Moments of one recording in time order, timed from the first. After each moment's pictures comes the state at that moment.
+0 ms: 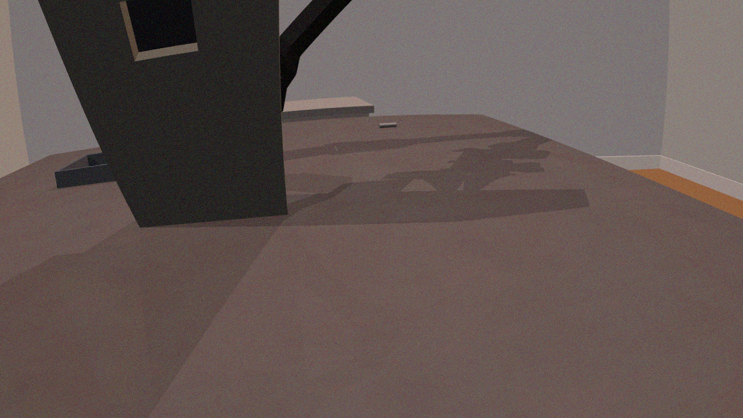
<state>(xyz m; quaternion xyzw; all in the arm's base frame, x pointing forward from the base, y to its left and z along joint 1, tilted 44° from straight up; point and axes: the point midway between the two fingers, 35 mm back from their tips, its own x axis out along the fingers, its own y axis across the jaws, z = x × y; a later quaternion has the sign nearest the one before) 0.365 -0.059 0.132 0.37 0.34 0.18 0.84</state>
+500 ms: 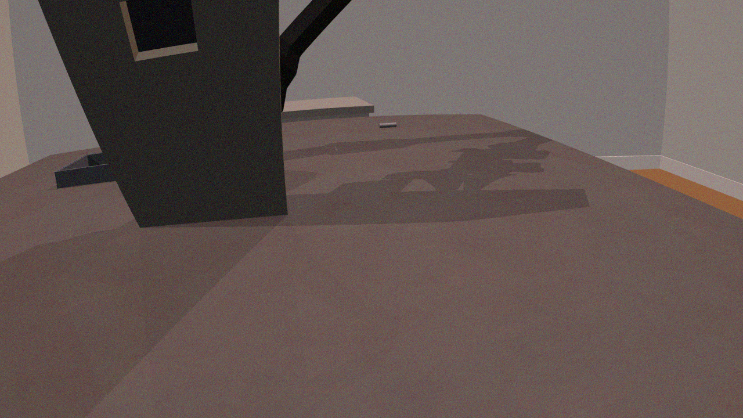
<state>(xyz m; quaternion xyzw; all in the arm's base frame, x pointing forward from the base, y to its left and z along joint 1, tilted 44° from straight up) 0.366 -0.059 0.132 0.37 0.34 0.18 0.84</state>
